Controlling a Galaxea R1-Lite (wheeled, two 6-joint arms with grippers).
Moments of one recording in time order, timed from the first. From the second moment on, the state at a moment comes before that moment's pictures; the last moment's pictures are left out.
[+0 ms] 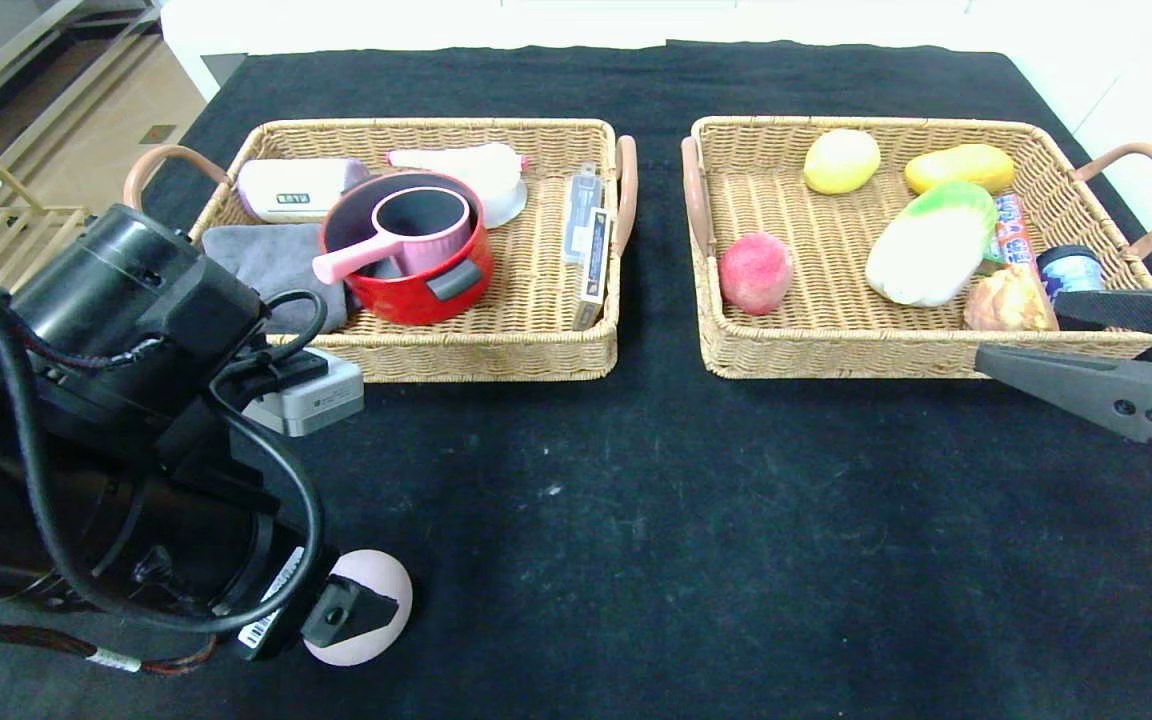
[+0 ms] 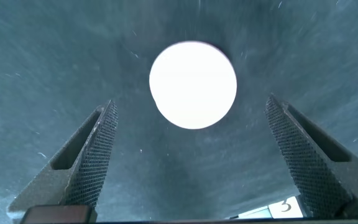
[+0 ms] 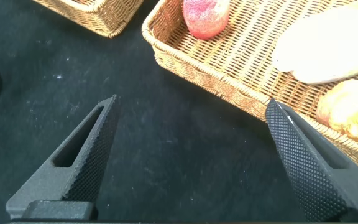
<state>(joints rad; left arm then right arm) -0.56 1.47 -1.26 0.83 0.19 -0.08 0.23 1.21 -0.93 -0.13 0.33 -0.13</state>
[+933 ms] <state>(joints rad) -0.55 1.55 -1.19 0.77 0.19 -0.11 0.24 1.22 -0.93 -0.13 0.33 -0.13</state>
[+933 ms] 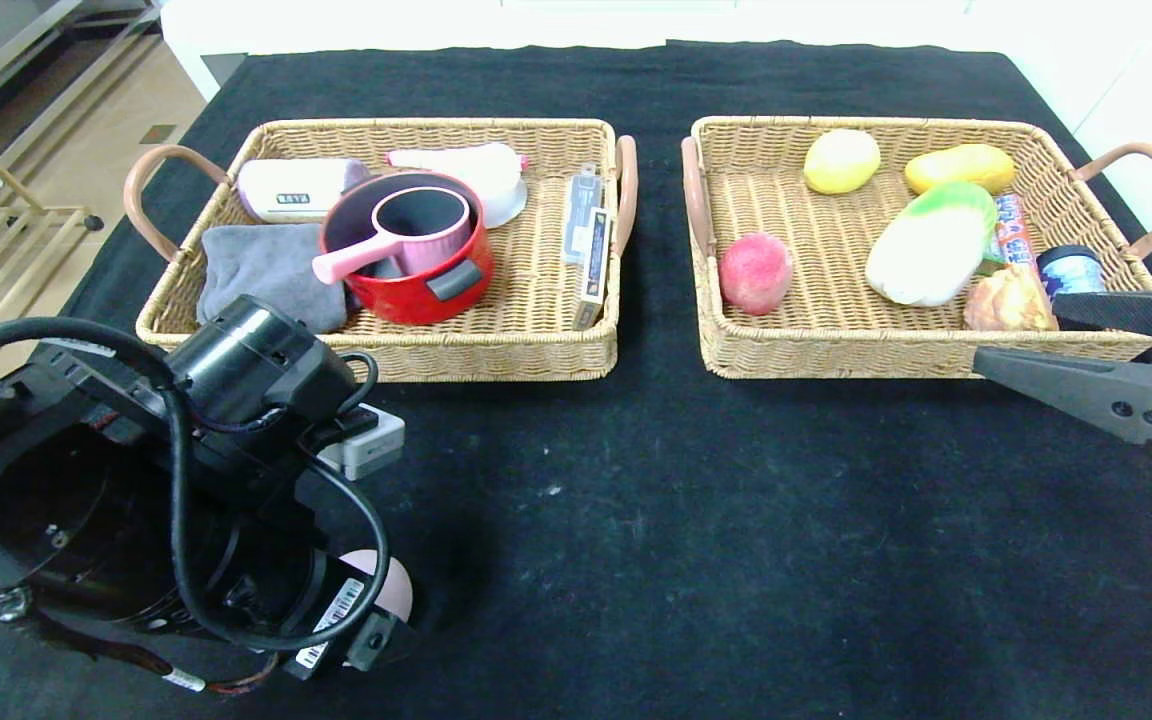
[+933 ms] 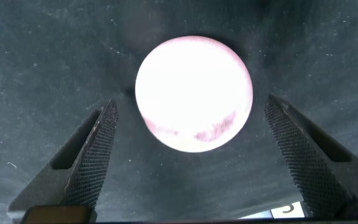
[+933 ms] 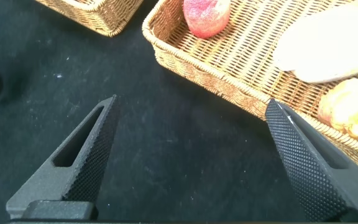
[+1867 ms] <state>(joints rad) -0.55 1.59 -1.19 0.77 0.20 -0.13 0.23 1.22 -0.93 -0.13 0.33 -0.13</state>
